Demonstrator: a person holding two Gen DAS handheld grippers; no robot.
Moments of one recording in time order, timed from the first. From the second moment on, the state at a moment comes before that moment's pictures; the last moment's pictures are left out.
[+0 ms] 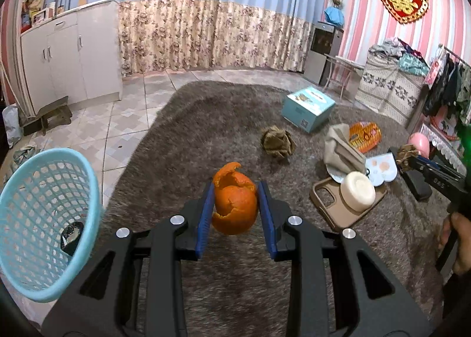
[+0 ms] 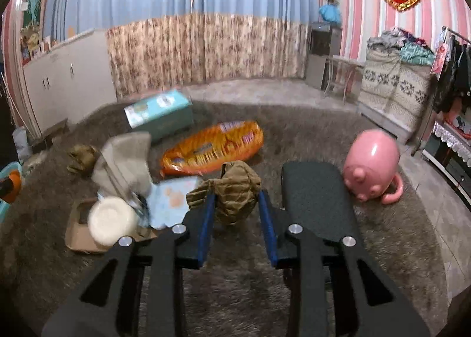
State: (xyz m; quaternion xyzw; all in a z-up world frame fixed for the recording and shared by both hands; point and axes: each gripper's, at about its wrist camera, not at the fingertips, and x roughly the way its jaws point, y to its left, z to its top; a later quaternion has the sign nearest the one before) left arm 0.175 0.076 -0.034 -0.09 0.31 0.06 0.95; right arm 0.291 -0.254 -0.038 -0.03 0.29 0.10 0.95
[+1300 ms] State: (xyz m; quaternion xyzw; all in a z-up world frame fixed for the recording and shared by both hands) left arm 0.064 0.301 -0.045 -0.12 0.29 0.24 0.92; right arm 0.218 0.075 -0.021 -0.09 0.23 0.37 0.89
